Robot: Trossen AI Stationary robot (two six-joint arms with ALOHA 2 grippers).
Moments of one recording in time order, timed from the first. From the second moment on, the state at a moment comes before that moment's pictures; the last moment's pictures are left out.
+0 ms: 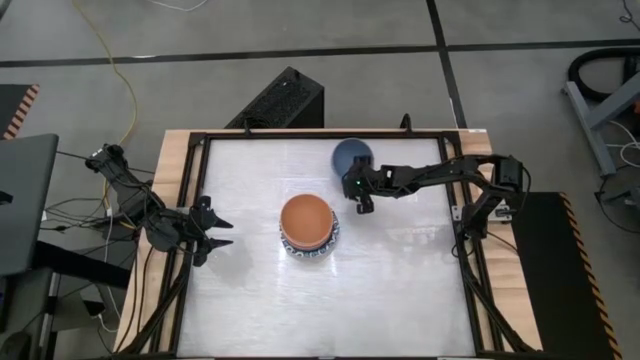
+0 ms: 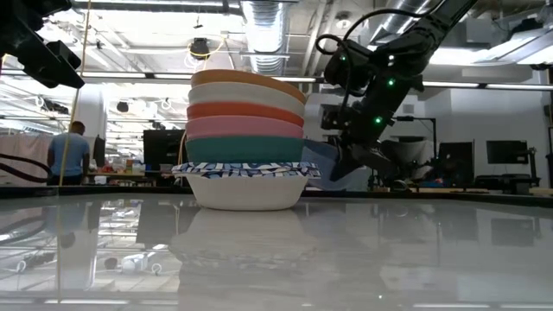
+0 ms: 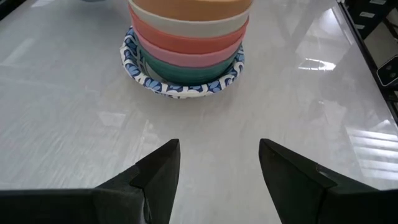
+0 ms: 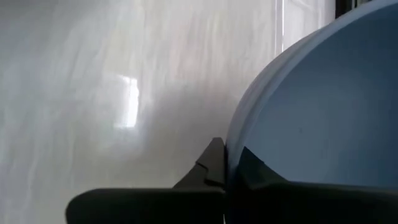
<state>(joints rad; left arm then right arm) -0.76 0.45 0.50 -0.73 -0.64 -0.63 -0.26 1.64 0.88 -0.13 0.31 -0.54</state>
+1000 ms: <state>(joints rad) -0.76 0.45 0.50 -0.73 -0.64 -0.63 0.14 1.63 0.93 -0.23 0.63 0.12</state>
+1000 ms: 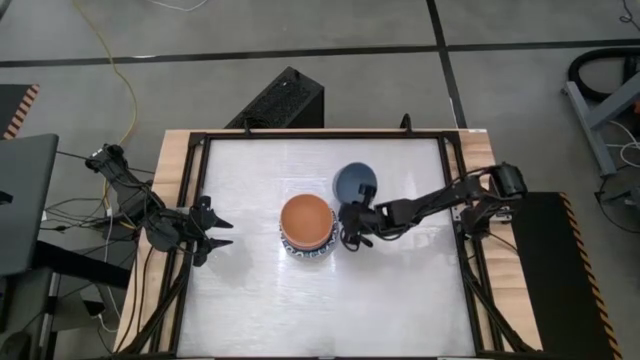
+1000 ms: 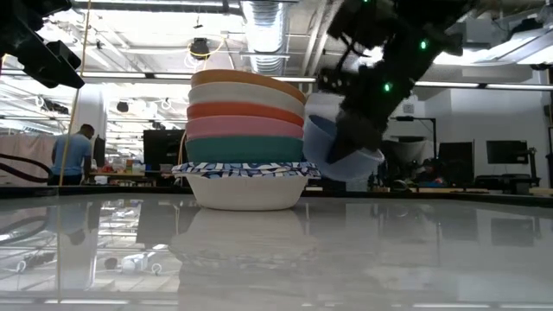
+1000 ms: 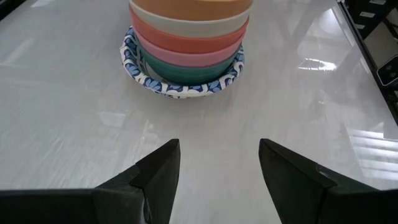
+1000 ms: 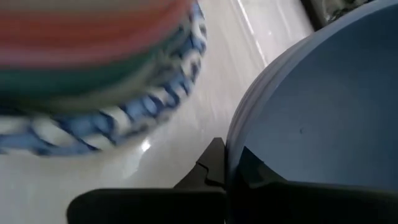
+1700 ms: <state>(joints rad) -0.76 0.45 0.50 -0.73 -0.64 -0.63 0.24 1.63 1.37 -0.31 0.78 -0.29</state>
